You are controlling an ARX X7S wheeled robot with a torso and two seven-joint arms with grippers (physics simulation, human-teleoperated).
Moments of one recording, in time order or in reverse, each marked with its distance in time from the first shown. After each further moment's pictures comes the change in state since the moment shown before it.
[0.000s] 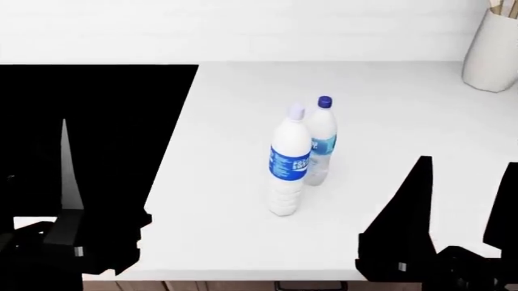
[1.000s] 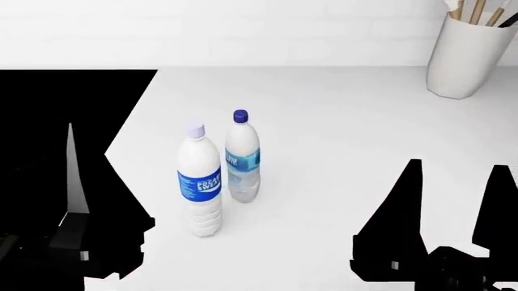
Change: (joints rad) left arm 0.006 -0.044 0.026 -0.013 0.007 0.032 -0.027; right arm -0.002 0.038 -0.040 0.025 0.012 -0.012 0.043
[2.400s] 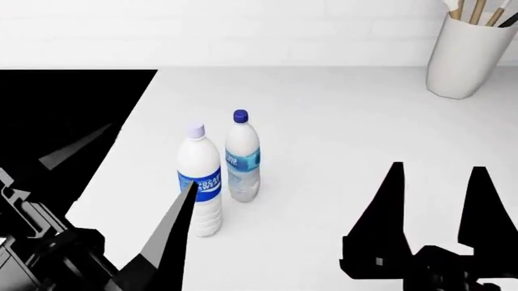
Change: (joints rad) left arm -0.033 -0.632 -0.075 0.140 -0.539 -0.276 0.118; right arm 0.007 0.038 -0.047 0.032 -0.009 0.003 0.044
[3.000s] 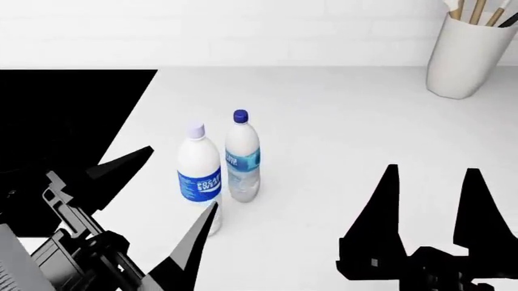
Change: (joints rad) left arm -0.027 -0.069 0.068 -0.047 -0.029 -0.093 0.022; right arm 0.000 0.011 -0.019 0.018 -0.006 -0.015 0.015
